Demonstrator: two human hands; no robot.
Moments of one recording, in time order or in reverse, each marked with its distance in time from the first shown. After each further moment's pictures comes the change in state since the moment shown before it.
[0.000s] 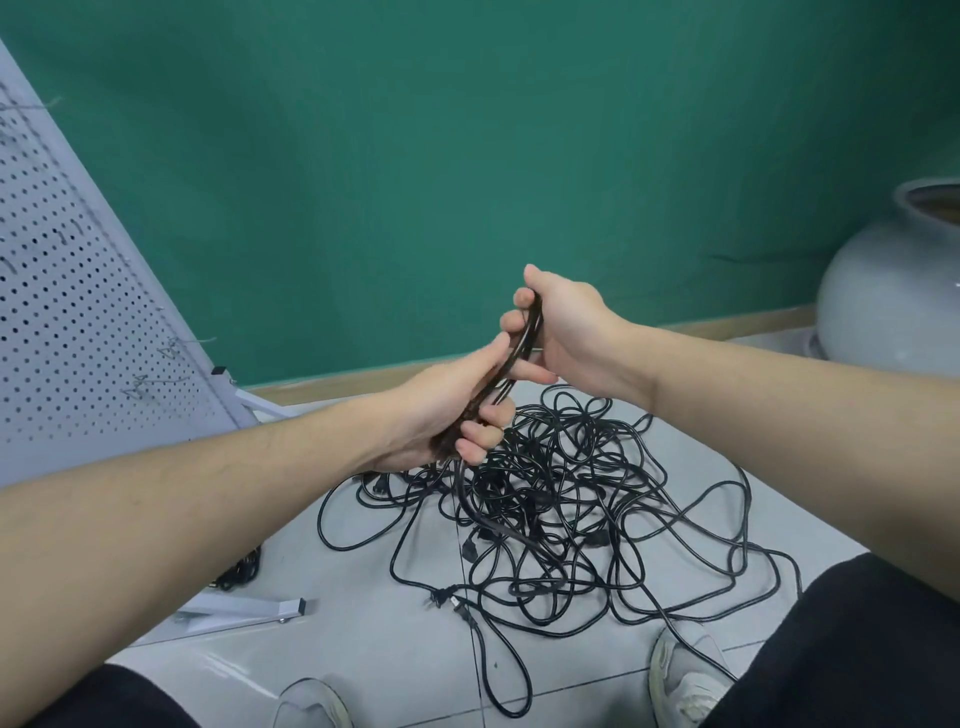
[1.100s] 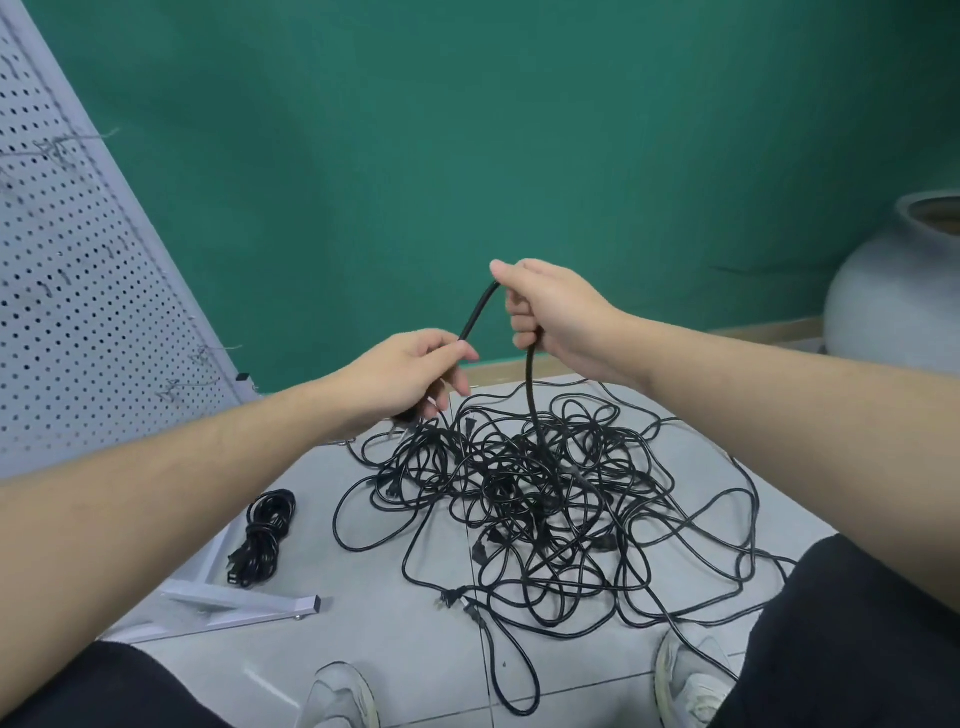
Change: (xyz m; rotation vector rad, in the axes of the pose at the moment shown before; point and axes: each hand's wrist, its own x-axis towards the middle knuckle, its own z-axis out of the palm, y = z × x) left_hand -0.023 0.006 -0.042 0.454 0.338 0.247; right_hand -0.009 -0.009 0.005 -0.286 -0.171 -0.277
